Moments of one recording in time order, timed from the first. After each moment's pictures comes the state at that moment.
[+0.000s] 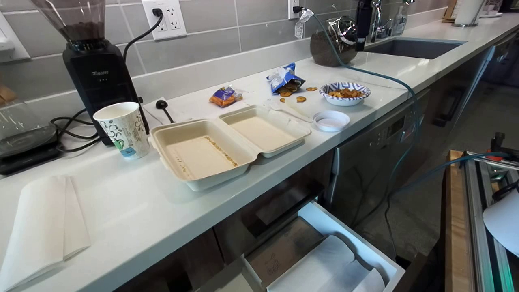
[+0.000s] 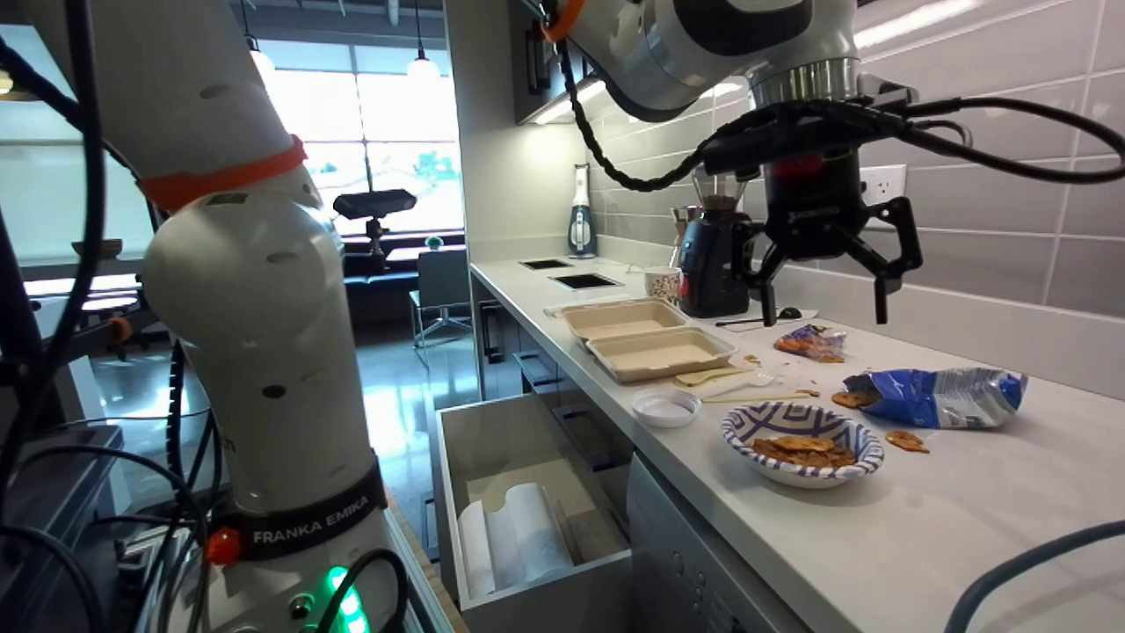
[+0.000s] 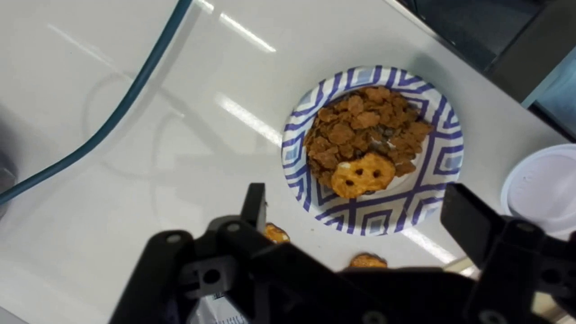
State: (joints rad) arm -0.19 -0.28 -0.29 -2.42 -0.29 2.25 -0.64
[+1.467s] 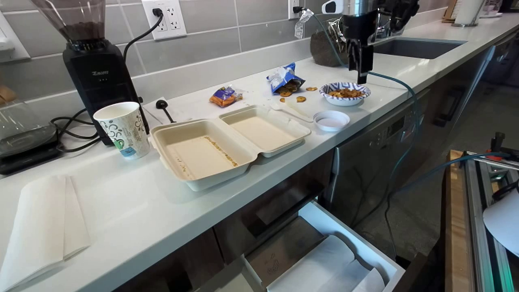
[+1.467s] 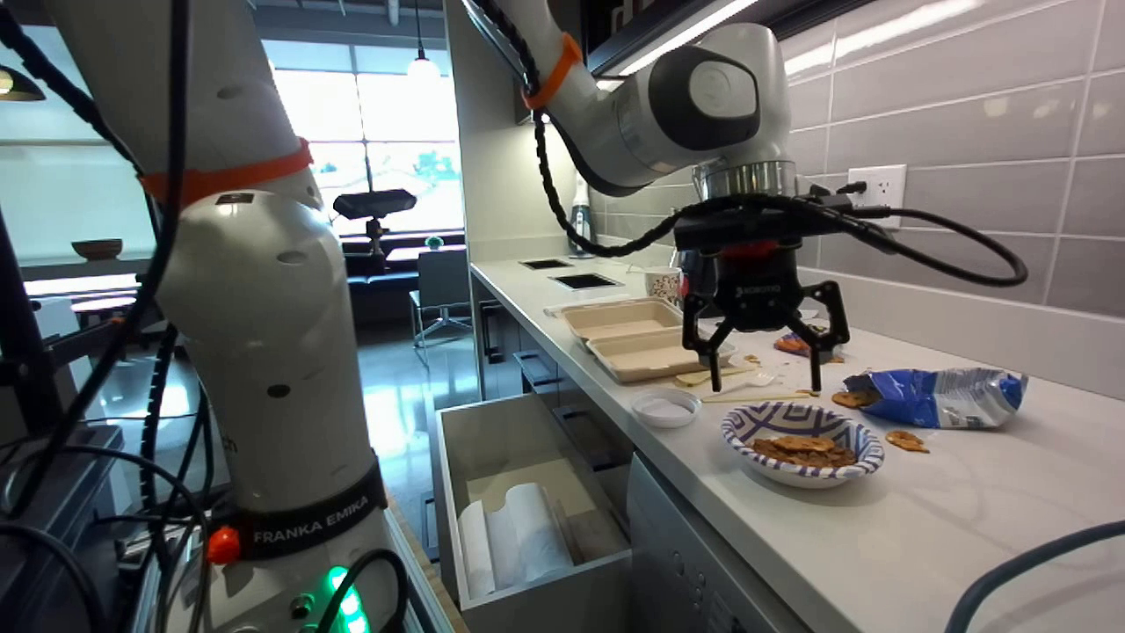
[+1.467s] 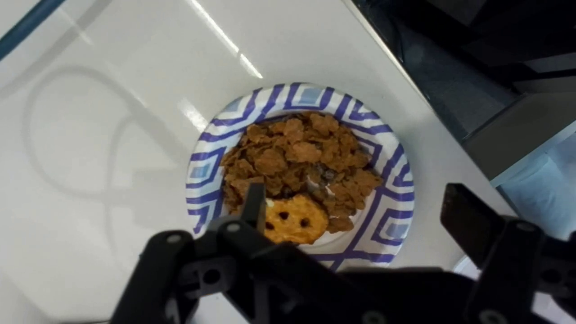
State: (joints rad) arm -0.15 -0.21 -0.25 -2.56 -0.39 2.35 -0.70
